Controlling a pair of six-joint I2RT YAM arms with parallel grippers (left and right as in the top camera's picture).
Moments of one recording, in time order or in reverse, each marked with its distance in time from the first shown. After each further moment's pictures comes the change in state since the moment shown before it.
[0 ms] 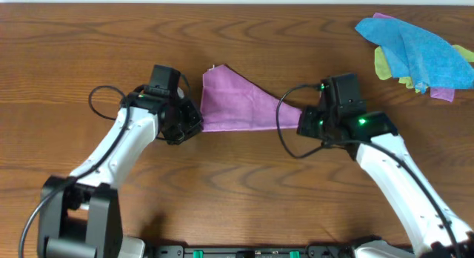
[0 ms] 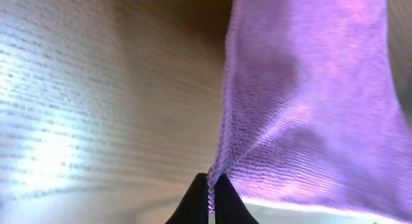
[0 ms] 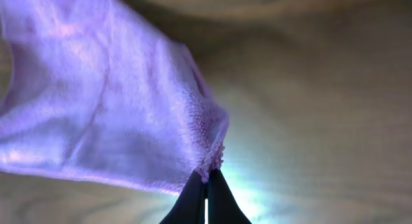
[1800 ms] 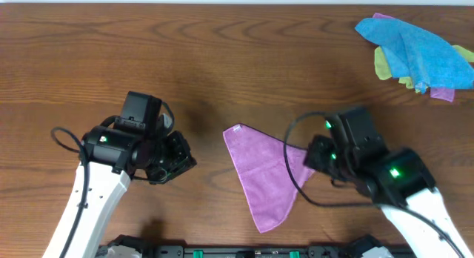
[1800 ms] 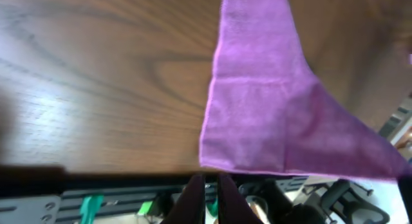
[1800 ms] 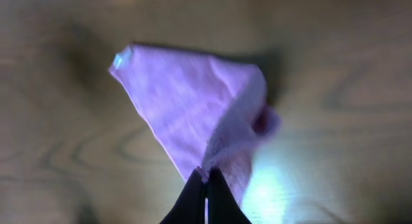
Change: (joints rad) left arm -0.027 -0.423 -0.012 -0.440 0.082 -0.013; right arm 0.156 -0.290 0.090 -0.379 0.088 0.307
